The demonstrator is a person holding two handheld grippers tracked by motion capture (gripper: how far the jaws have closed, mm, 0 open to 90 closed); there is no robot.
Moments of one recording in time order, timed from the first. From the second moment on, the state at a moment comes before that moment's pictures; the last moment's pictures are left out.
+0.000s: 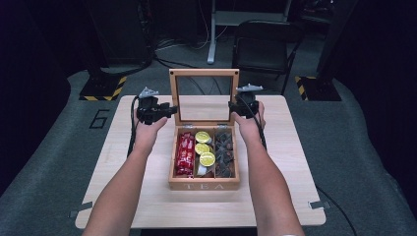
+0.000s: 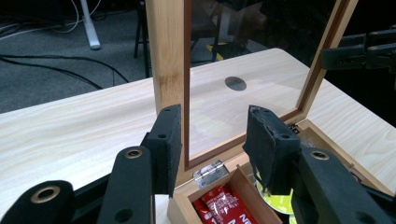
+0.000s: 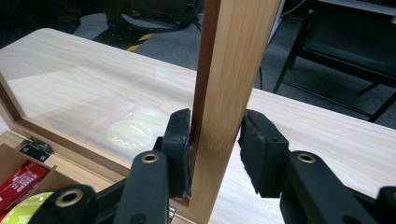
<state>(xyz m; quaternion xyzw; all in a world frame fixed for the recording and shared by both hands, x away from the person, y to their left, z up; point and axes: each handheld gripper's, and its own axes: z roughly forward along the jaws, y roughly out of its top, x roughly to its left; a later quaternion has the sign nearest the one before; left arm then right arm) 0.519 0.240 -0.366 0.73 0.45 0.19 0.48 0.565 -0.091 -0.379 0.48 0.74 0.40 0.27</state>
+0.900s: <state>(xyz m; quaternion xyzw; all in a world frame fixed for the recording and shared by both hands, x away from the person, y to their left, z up) 0.514 0.252 -0.373 0.72 0.45 0.19 0.48 0.535 -0.081 -0.373 0.44 0.75 0.42 0.26</state>
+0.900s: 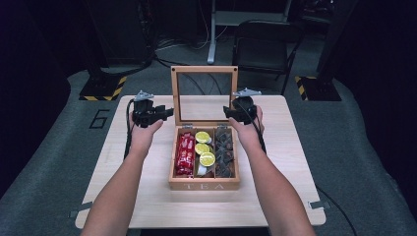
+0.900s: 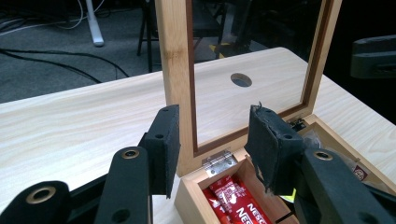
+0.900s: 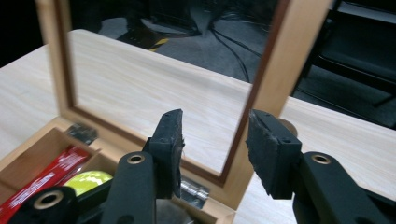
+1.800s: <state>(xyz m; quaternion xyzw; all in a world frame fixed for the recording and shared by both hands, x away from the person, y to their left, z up) 0.506 0.252 -0.367 0.72 0.46 0.19 0.48 0.483 -0.070 -0.379 0.35 0.81 0.42 0.21</state>
